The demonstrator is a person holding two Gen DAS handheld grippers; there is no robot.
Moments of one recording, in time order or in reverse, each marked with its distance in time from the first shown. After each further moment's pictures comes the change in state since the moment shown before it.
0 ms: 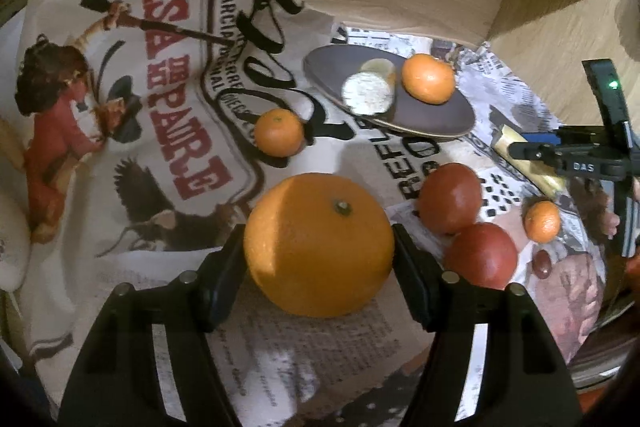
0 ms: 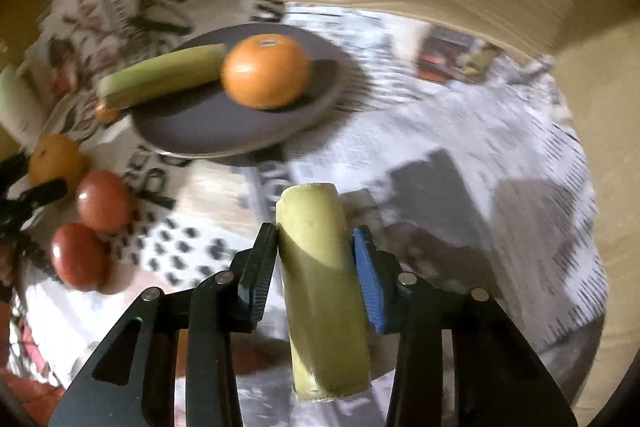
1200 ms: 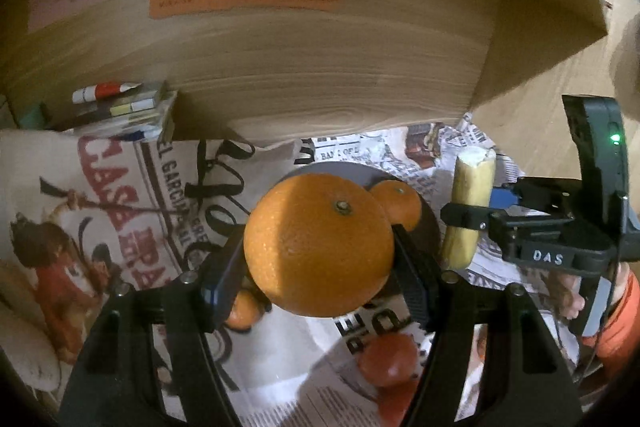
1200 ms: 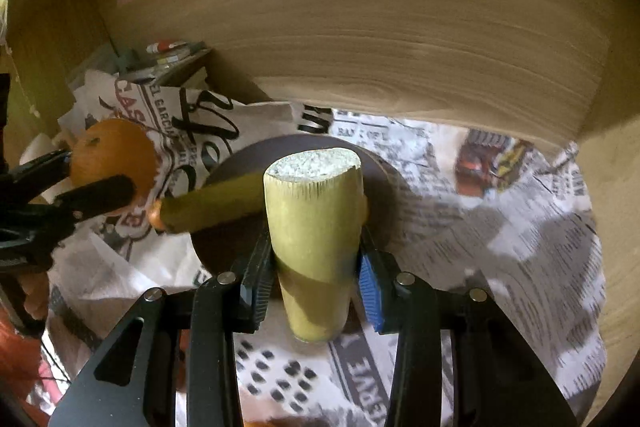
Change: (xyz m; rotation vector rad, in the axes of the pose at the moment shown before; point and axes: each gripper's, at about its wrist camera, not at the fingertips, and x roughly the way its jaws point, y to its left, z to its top) left arm -0.010 -0.038 0.113 0.065 -0.161 0.007; right arm -0.021 0.032 0.071 -0.002 -0.218 0.163
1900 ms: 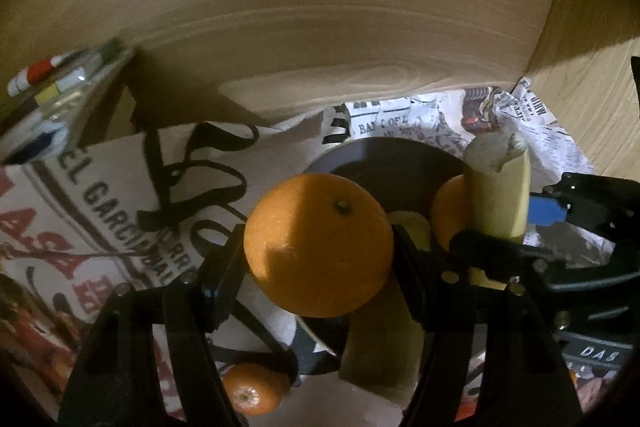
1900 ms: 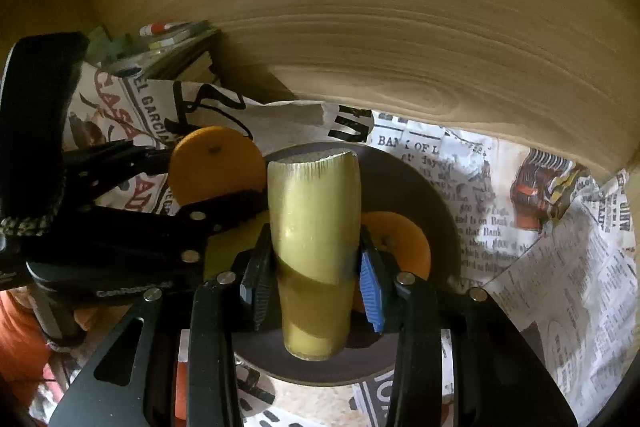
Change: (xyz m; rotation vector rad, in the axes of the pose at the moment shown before) left arm 0.101 0.022 0.014 0.012 0.175 0.038; right arm 0.056 0.017 0.026 -0.029 0.059 0.012
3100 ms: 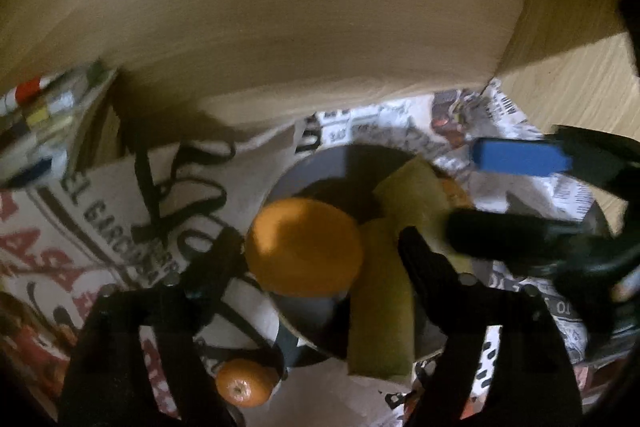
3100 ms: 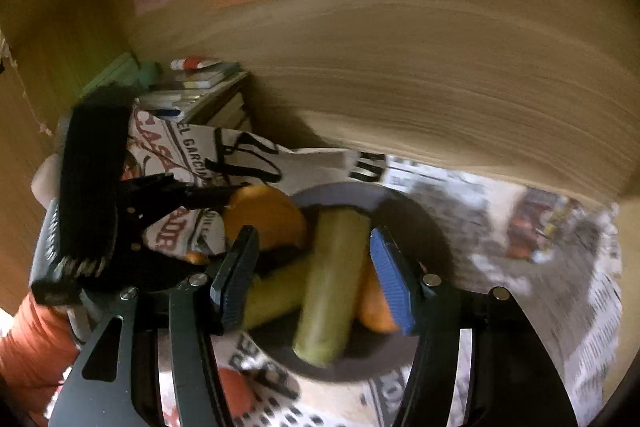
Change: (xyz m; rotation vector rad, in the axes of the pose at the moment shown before) left arm -0.019 -0.002 0.015 0.053 -0.025 -0.079; right arm -0.022 0.013 0.031 -0.026 -0.035 0.063
